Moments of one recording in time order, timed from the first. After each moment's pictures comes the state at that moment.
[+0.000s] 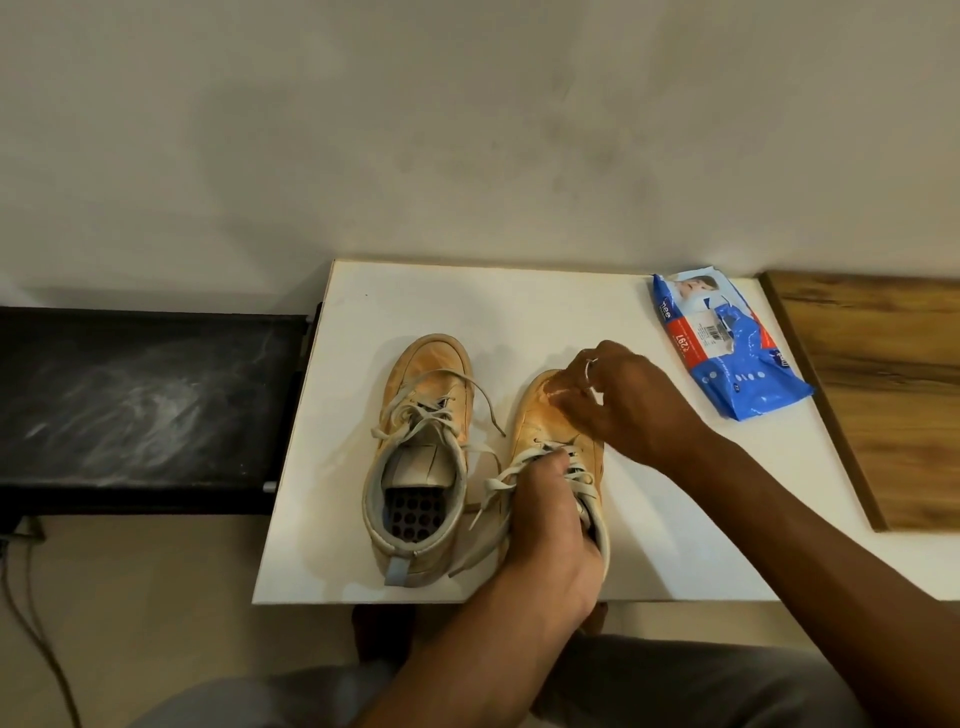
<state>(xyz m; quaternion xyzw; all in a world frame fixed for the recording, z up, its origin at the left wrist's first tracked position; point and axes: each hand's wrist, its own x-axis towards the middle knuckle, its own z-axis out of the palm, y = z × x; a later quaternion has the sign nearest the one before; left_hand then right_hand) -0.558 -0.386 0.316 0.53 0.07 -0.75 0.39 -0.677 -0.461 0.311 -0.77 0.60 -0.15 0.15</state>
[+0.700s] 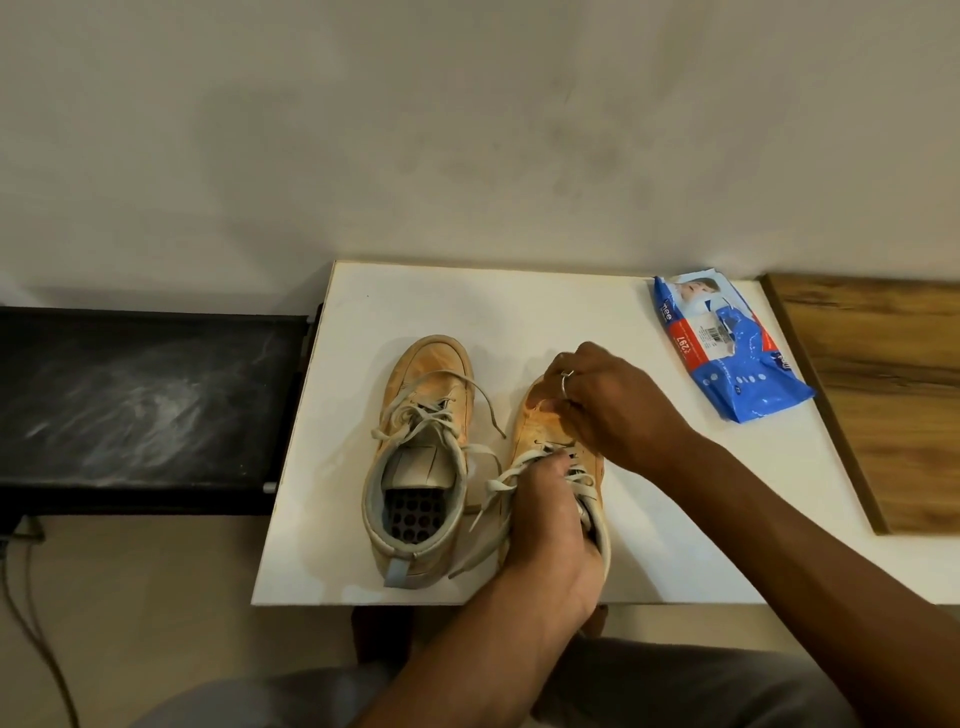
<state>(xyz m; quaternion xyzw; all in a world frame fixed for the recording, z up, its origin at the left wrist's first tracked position) -0.555 -0.387 0.322 0.54 0.08 -0.75 0.38 -0.668 -0.461 0.310 -0.86 0.48 -0.12 0.09</state>
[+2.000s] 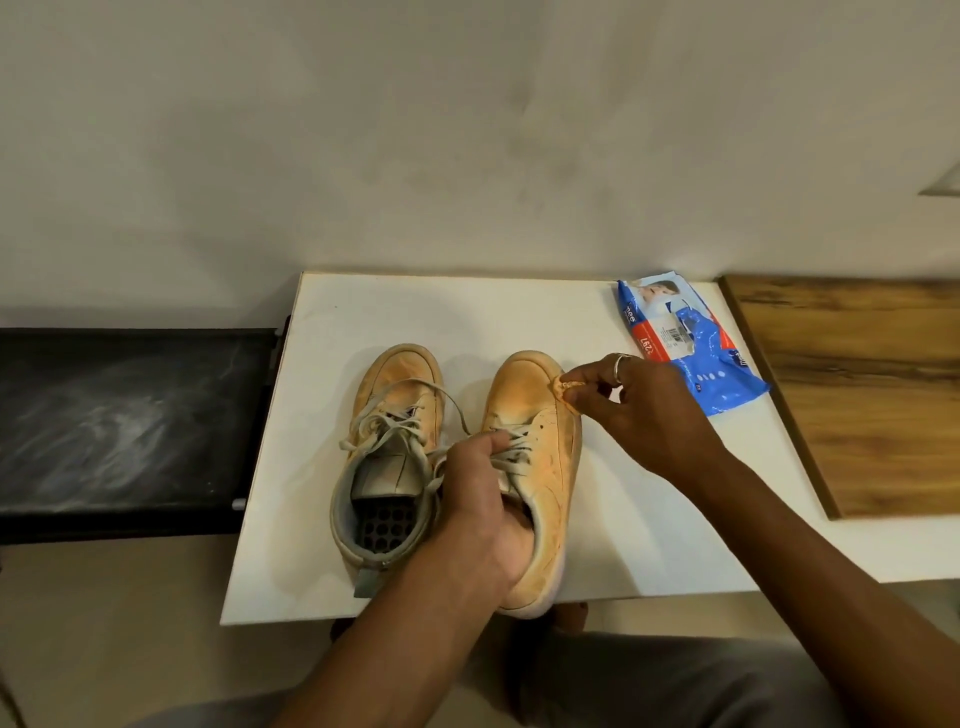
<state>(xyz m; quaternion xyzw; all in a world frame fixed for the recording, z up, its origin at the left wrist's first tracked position) -0.525 -0.406 0.338 0.51 0.02 -0.79 0.34 -0.697 -0.438 0.330 -0.65 0.69 -0.23 0.24</state>
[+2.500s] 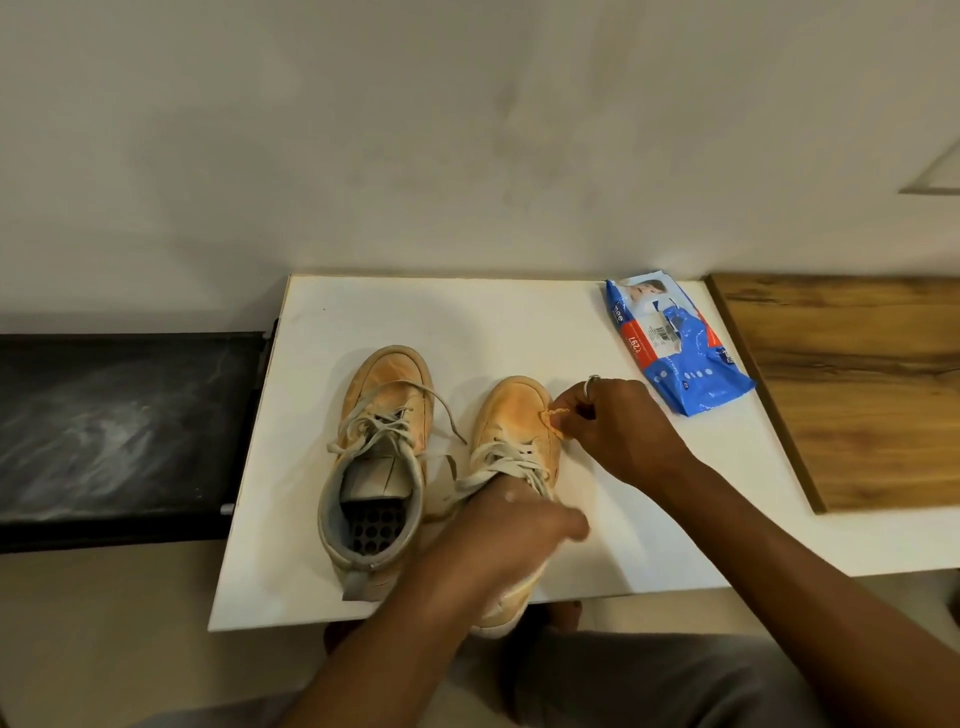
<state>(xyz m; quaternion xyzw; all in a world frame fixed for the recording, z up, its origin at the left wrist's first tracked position) -0.532 -0.389 0.346 0.63 -0.44 -0.64 0.02 -0.699 -0.439 0.306 -0.63 0.71 -0.14 0.28</state>
